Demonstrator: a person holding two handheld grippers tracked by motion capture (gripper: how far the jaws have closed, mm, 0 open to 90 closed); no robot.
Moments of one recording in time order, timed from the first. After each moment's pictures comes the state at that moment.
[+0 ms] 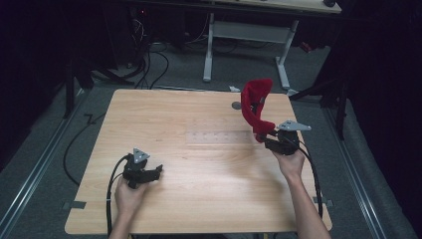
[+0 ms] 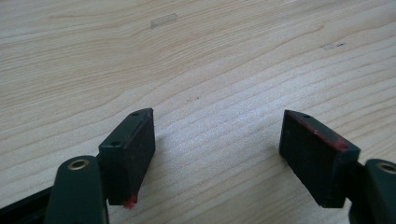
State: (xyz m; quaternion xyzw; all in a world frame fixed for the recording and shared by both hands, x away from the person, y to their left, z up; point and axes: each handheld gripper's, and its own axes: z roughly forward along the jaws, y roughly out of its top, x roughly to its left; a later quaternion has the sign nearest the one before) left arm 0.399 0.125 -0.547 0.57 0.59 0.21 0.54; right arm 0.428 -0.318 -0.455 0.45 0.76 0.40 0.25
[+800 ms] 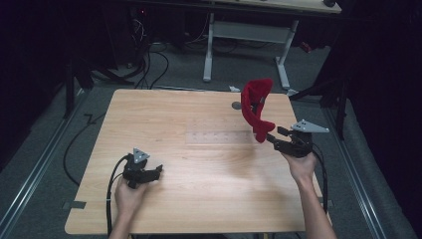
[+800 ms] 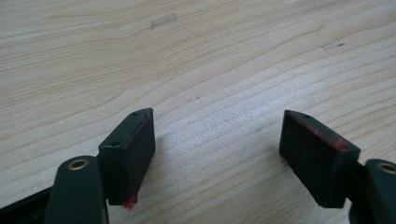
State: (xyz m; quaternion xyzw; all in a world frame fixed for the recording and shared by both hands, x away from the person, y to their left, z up) left arm 0.399 0.125 -0.547 0.57 0.59 0.20 0.54; right arm 0.400 -0.336 -0.424 0.46 0.73 0.44 0.25
